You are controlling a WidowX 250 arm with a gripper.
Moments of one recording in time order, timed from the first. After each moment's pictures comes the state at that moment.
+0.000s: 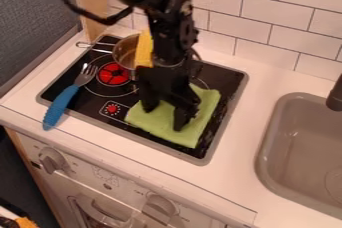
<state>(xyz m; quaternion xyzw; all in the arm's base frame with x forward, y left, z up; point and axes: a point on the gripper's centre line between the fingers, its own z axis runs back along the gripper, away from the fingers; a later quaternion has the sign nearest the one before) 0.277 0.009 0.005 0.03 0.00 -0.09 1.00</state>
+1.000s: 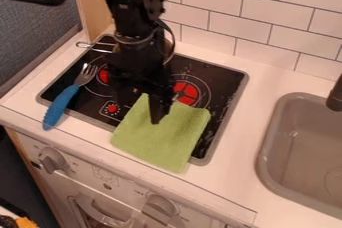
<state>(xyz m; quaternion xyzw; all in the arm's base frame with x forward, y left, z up) 0.258 0.019 0.060 -0.01 -0.03 -0.07 1.00</state>
